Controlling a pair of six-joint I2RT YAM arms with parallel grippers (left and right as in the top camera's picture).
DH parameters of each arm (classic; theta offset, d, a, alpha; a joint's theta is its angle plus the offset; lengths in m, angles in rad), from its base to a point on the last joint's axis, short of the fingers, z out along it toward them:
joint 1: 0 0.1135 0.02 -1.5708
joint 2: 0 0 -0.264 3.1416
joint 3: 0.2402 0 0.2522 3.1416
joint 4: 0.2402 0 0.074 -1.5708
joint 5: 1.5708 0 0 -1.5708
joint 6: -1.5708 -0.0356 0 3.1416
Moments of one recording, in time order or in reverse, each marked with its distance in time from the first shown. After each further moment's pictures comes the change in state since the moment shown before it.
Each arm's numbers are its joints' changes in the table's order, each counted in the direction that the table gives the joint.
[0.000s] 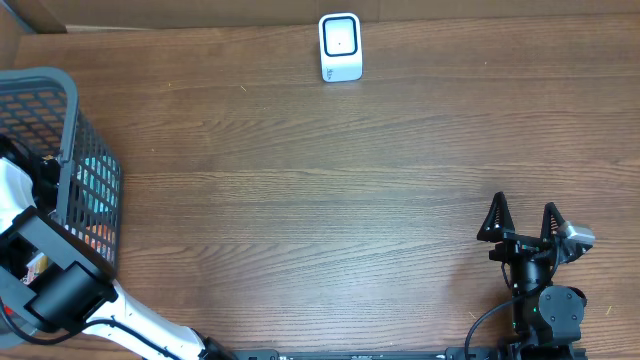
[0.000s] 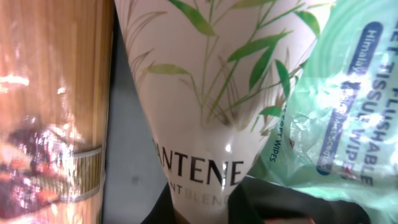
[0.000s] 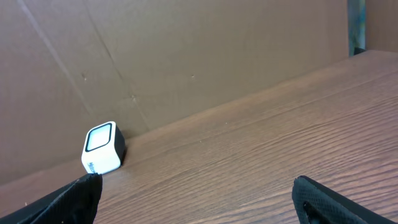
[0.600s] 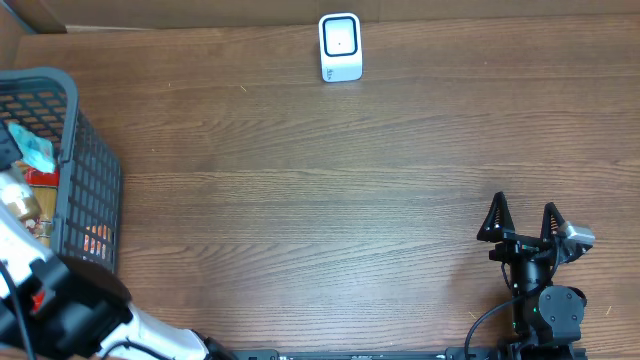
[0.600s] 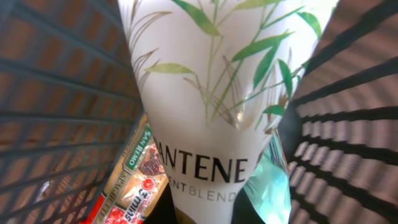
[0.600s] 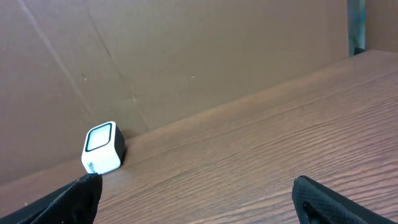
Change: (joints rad) left arm -0.007 -0.213 0.405 0.140 0.072 0.246; right arm 0.000 0.000 0.000 0.000 0.000 0.000
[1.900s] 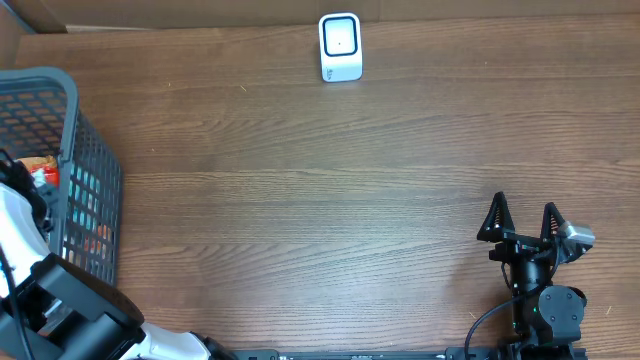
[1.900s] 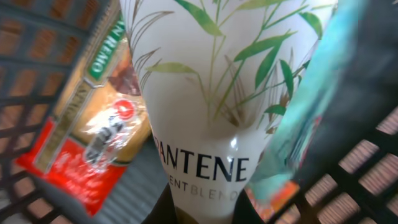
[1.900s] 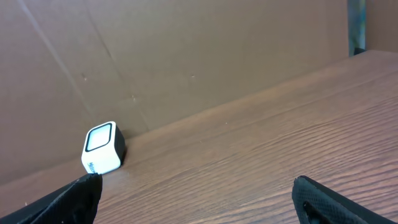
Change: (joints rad) left arm 0.036 -0.101 -0.629 -0.276 -0.144 0.064; right arm 0.000 0.000 0.000 0.000 0.000 0.000
